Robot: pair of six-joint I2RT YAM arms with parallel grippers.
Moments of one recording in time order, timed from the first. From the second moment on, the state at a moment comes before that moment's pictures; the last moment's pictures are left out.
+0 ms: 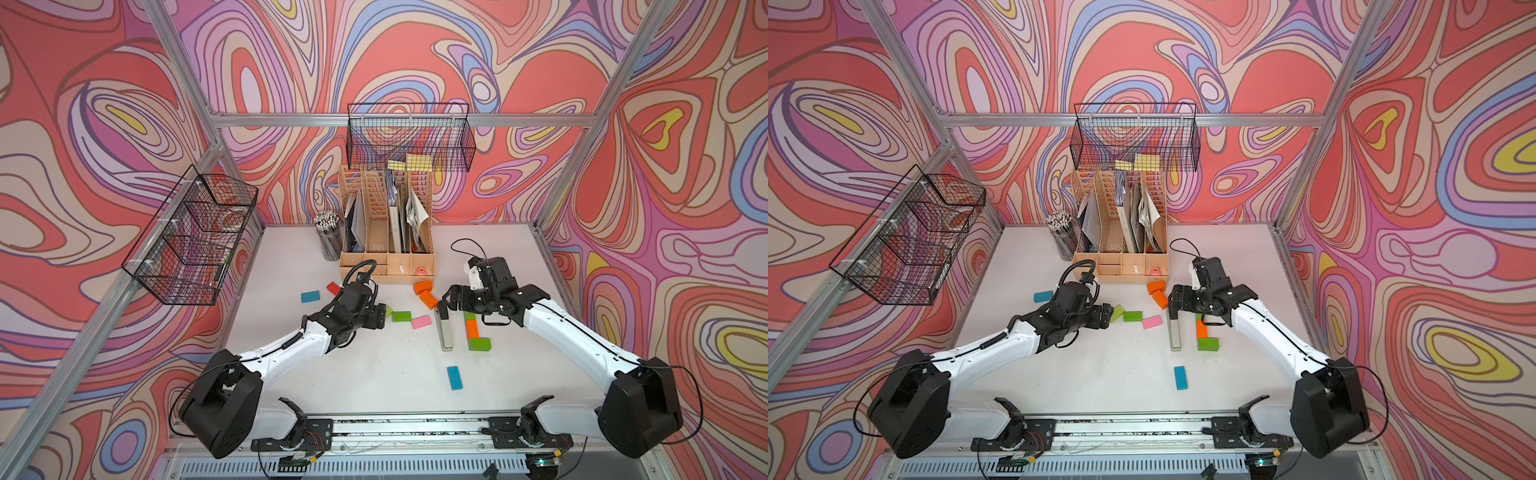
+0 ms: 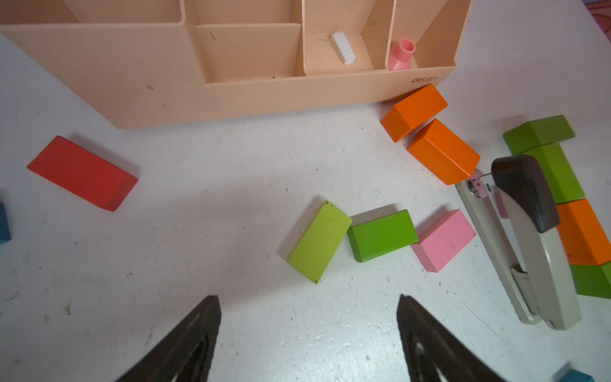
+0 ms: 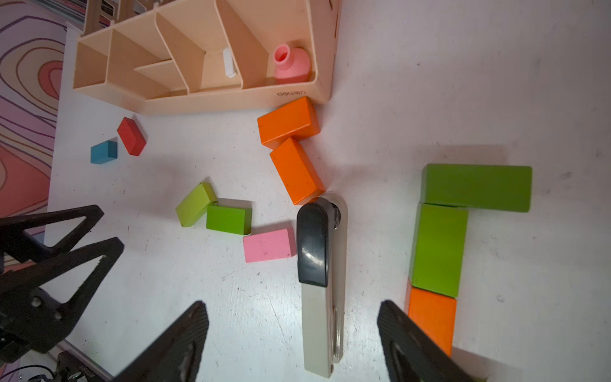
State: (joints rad) left arm -0.60 1.38 0.75 -0.18 -0.11 -0.39; right arm 0.38 1.33 0.97 -0.54 -0.20 0.44
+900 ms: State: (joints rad) left arm -0.50 1.52 0.88 -0.26 0.01 -0.50; right arm 0.38 1.40 0.98 -0.46 -0.30 0.31
